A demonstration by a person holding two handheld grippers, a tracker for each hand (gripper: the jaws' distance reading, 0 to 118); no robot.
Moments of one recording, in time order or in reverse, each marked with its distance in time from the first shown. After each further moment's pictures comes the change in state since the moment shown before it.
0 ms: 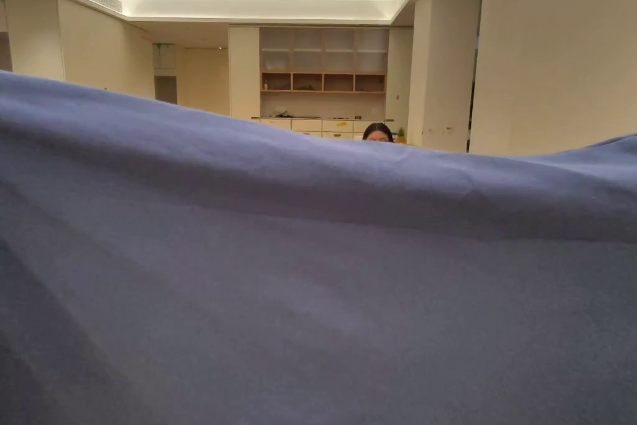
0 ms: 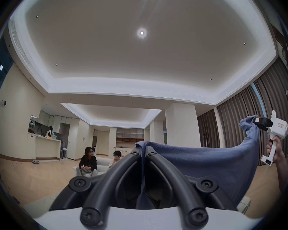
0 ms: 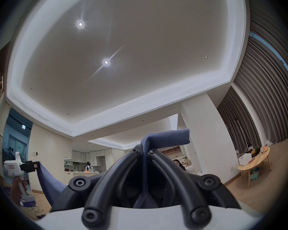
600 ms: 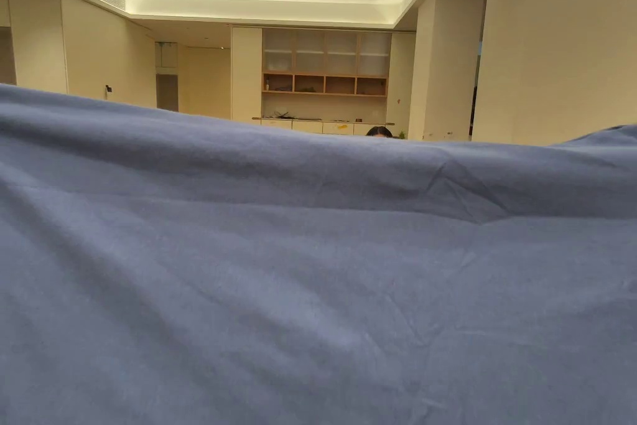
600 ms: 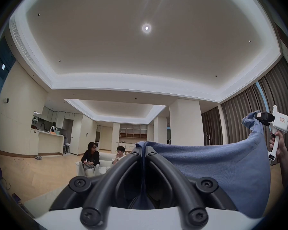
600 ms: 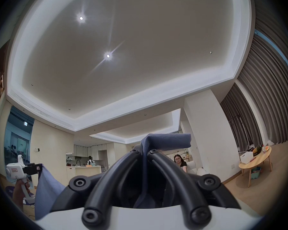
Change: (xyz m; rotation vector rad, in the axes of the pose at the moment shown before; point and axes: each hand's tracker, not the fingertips) left arm -0.029 -0.028 -0.038 -0.050 0.034 0.024; right arm -0.002 -0.013 -0.057 -0.076 0.007 0.015
